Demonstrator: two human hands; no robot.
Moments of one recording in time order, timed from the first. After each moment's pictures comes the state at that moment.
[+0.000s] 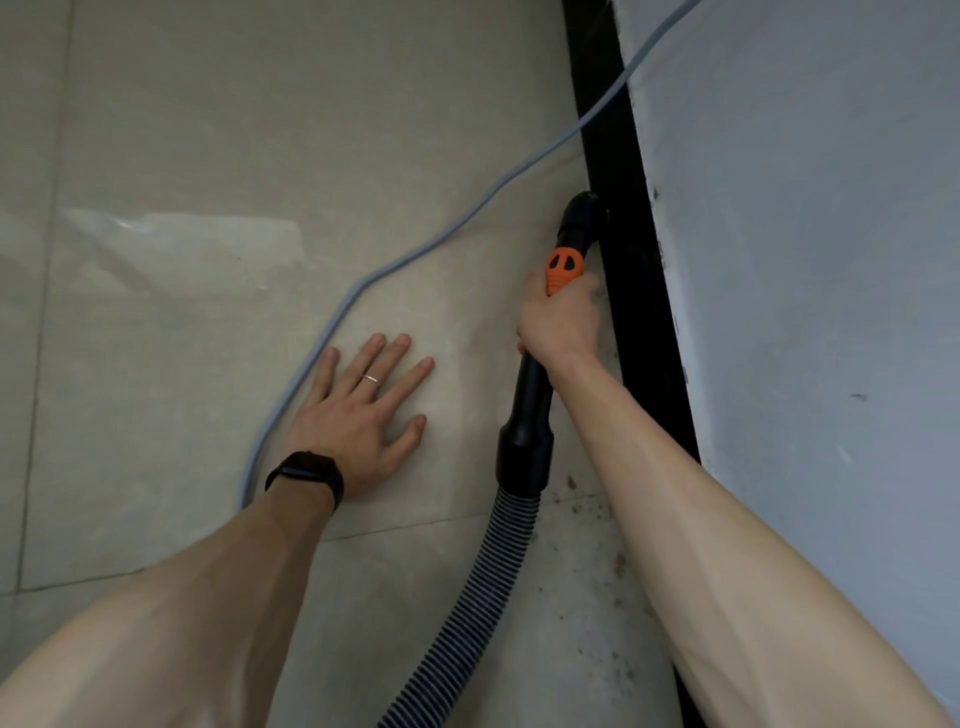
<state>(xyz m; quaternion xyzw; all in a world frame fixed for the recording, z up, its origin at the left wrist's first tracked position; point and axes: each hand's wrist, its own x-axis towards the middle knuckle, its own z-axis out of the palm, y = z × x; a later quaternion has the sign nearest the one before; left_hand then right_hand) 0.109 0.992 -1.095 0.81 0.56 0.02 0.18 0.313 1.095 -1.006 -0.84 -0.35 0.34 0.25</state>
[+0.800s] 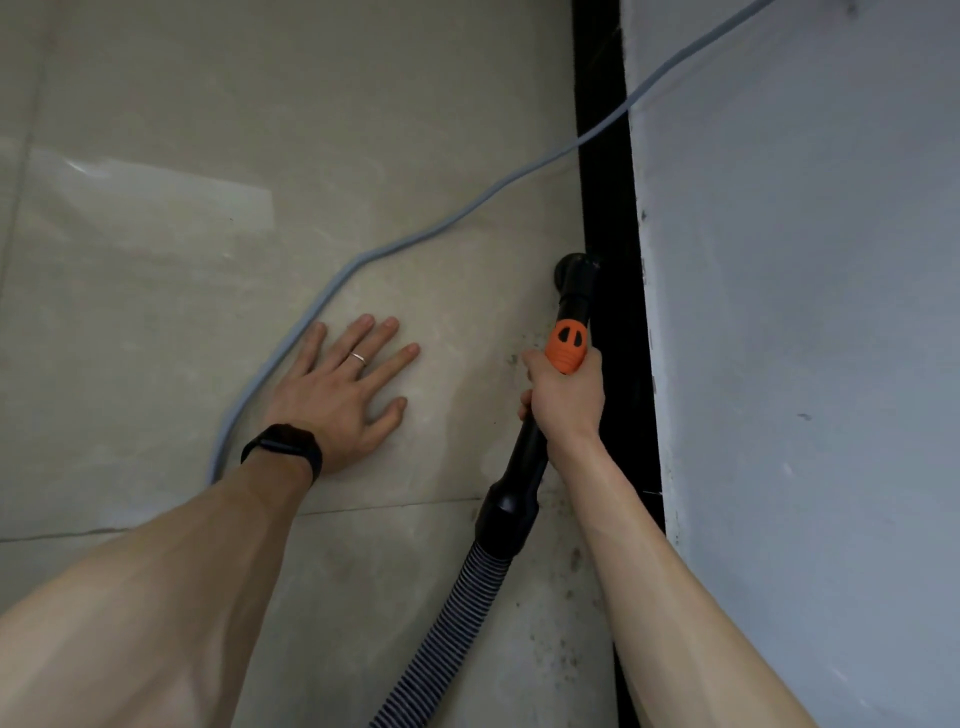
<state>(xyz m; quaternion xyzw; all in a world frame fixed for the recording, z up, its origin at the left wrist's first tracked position) 0.109 0.992 -1.096 0.80 0.57 0.05 0.19 0.338 1.020 -1.006 -0.82 -0.30 0.37 0.33</state>
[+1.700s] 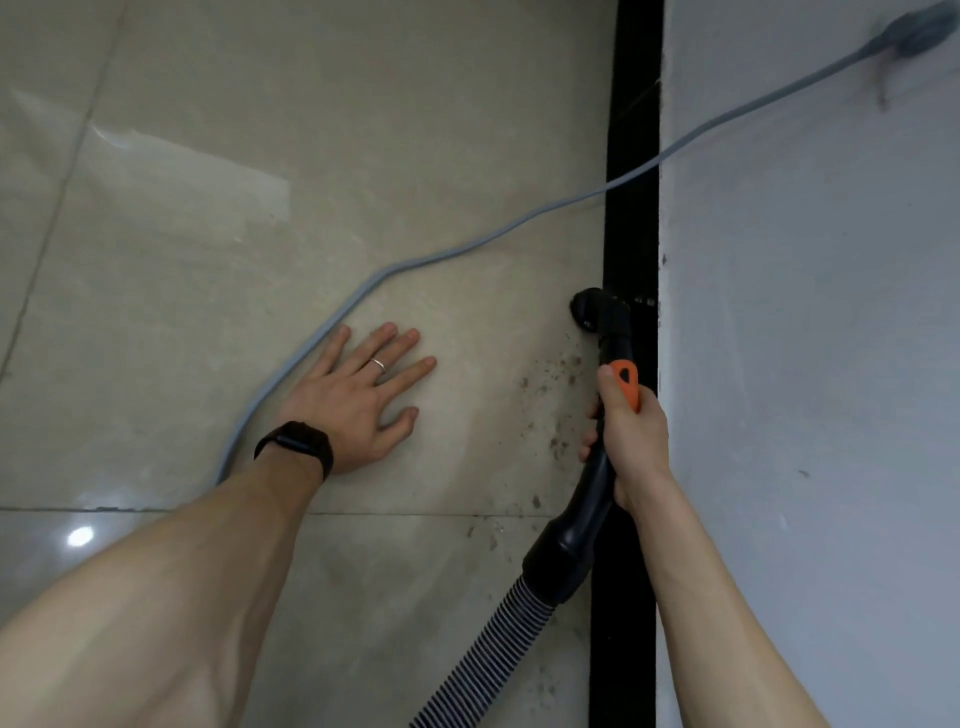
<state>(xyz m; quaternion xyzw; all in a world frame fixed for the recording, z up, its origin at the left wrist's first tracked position) 0.110 0.990 -1.103 0.80 0.57 0.06 0.18 0.387 1.023 -0.976 -0.81 -0.30 0.40 0.30</state>
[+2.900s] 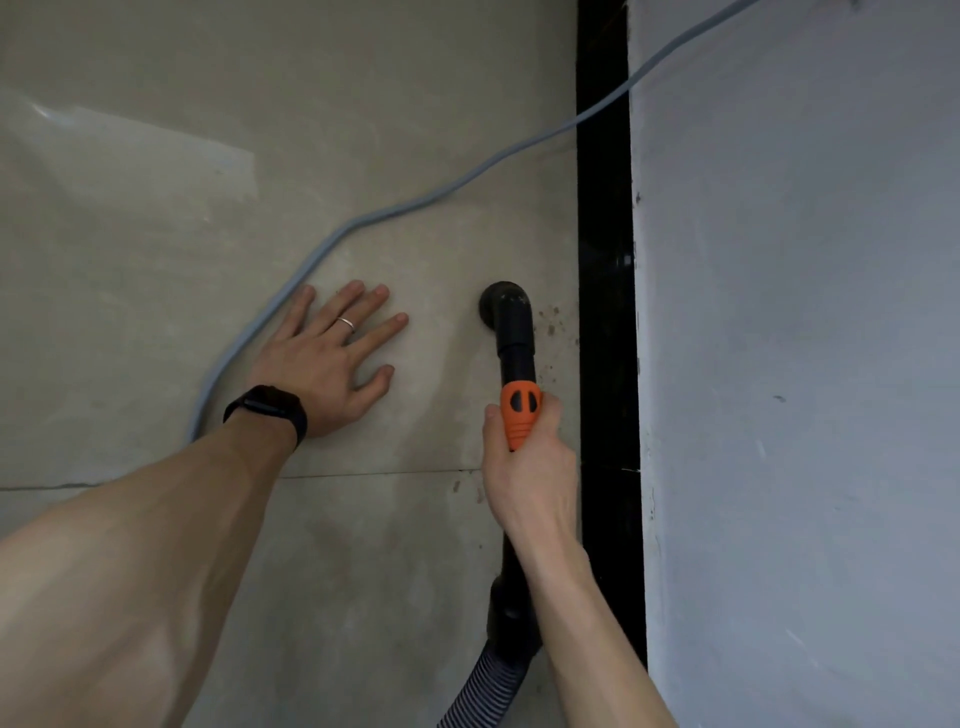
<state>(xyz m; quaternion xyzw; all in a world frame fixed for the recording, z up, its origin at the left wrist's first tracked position) 0.109 0.991 -1.100 0.80 0.58 0.06 0.16 0.316 0.923 -0.976 -0.83 -0.50 0.23 0.07</state>
